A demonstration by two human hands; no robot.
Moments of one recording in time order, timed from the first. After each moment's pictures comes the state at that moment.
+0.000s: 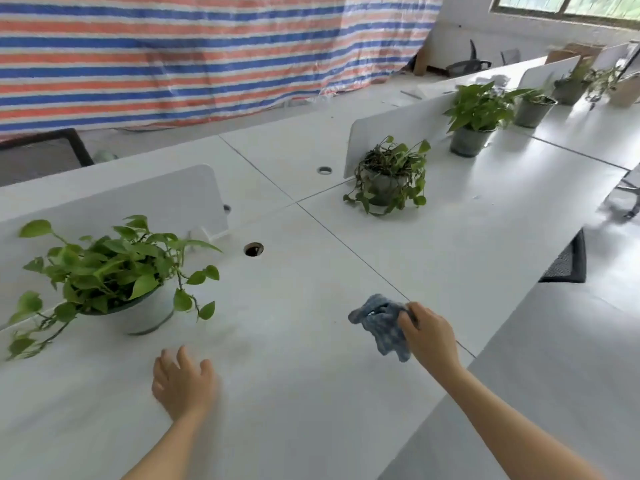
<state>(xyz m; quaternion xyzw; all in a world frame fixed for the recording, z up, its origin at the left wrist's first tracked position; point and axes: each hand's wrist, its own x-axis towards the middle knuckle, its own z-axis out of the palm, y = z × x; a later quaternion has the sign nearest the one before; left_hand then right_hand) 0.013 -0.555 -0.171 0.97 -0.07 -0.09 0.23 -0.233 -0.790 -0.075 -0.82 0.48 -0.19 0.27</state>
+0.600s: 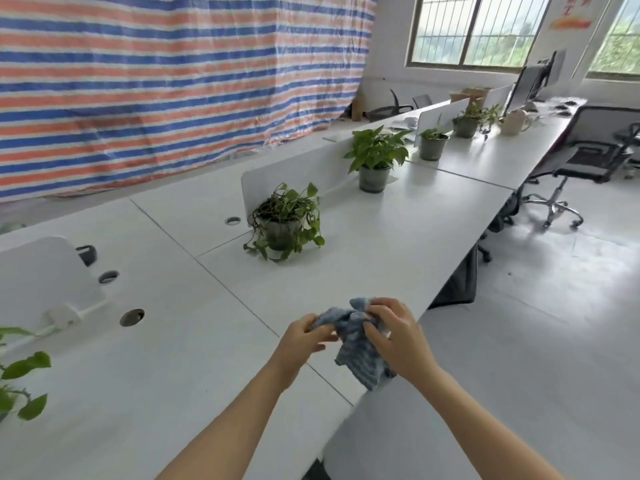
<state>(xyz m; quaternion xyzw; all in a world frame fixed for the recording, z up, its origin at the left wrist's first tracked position) -0.216 -0.853 -0.051 0.62 -0.36 -0.47 0.52 -0.376 -0.933 -0.037 -0.86 0.36 -0.28 0.22</state>
